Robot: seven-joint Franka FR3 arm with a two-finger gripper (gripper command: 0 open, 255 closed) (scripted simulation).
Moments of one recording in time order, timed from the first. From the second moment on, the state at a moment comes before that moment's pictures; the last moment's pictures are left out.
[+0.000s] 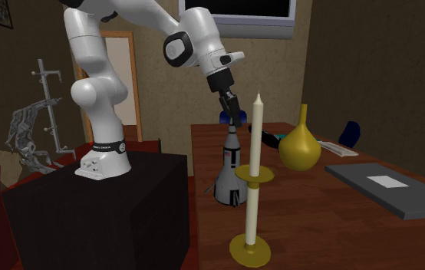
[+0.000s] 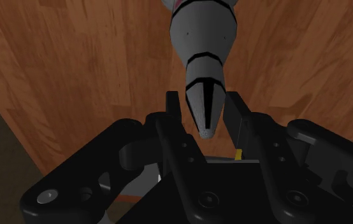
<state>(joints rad) 0.13 -0.20 -0.28 -2.48 0.13 2.65 -0.64</state>
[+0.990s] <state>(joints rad) 0.11 -0.28 -0.26 -2.42 0.07 2.51 -0.59</state>
